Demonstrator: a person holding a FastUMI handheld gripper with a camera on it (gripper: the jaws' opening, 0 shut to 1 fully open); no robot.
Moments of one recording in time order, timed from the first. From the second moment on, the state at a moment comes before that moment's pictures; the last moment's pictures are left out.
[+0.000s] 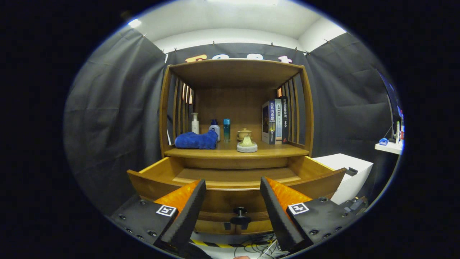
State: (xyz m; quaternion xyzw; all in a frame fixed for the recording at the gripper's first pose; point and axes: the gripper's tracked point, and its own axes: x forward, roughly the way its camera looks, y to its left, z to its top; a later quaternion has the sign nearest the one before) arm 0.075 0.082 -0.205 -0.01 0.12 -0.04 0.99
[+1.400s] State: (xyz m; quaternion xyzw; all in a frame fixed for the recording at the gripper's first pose) arm 0.145 0.063 -0.260 0.01 0.14 -0.05 0.99
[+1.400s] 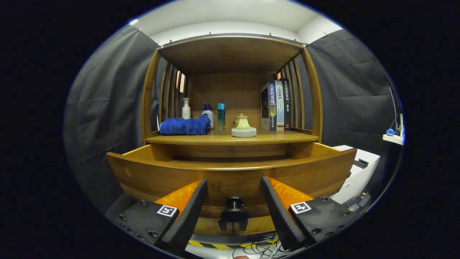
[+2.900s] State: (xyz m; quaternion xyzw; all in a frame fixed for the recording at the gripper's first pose) arm 0.265 0.050 -0.271 0.00 0.14 -0.05 0.99
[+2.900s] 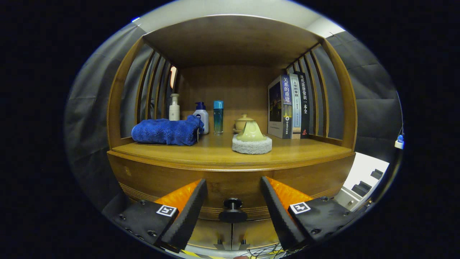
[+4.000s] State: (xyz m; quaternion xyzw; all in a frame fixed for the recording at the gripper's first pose) arm 0.058 0.077 -0.066 0.00 0.06 -0.02 1.00
